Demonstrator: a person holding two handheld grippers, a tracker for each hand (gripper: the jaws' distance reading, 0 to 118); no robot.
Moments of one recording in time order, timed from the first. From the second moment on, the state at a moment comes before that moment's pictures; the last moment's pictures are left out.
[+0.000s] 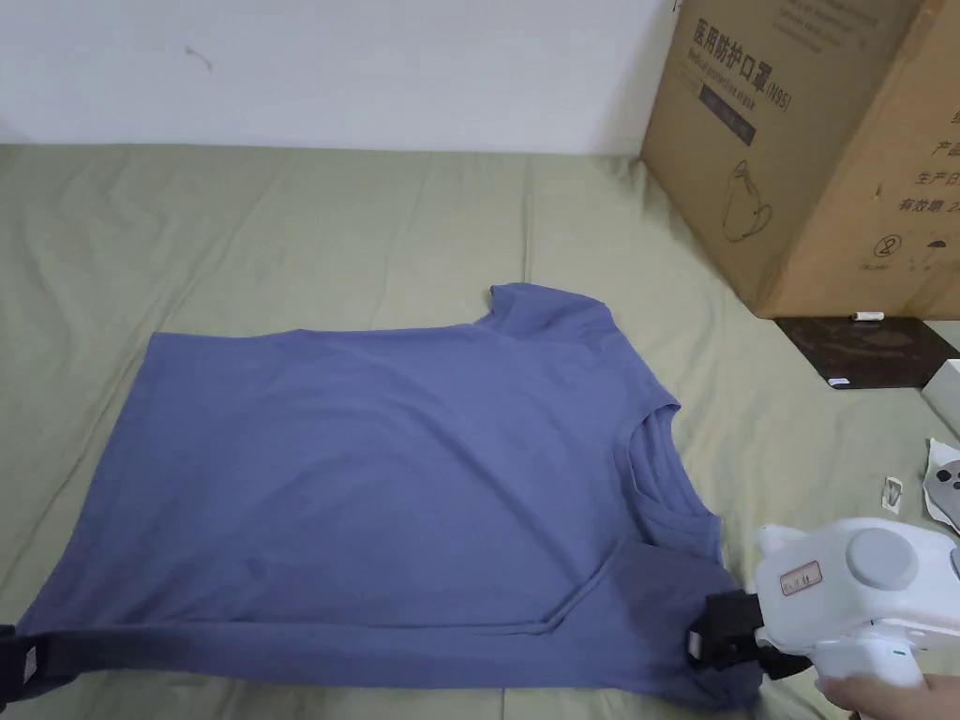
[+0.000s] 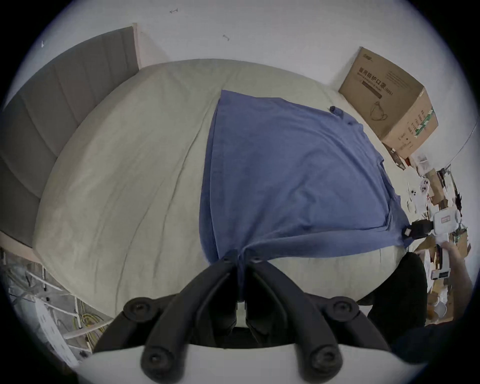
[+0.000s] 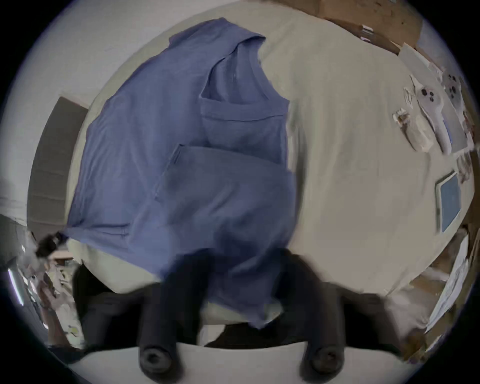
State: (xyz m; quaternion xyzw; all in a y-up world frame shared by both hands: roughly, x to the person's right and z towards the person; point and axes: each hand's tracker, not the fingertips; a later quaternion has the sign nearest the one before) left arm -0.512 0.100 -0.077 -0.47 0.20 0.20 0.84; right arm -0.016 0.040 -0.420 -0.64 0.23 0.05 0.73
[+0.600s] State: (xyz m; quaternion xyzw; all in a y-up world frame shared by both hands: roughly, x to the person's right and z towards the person) left arm -0.526 0.127 -0.105 -0.42 0.21 0.19 0.86; right arm -0.003 0.120 -0.432 -0.53 0.28 0.01 0.80
